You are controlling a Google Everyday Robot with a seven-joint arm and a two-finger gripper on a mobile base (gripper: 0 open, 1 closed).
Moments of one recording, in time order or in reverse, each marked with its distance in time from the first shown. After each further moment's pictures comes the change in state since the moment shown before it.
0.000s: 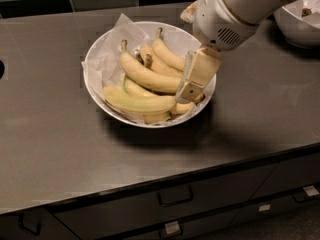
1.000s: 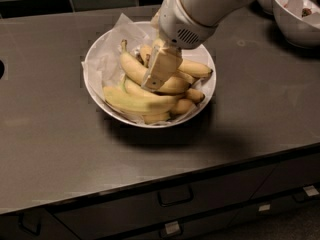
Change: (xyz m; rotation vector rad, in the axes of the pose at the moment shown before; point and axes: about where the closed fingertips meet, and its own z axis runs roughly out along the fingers) arm -0.048 -0.013 0.039 0.027 -0.049 -0.013
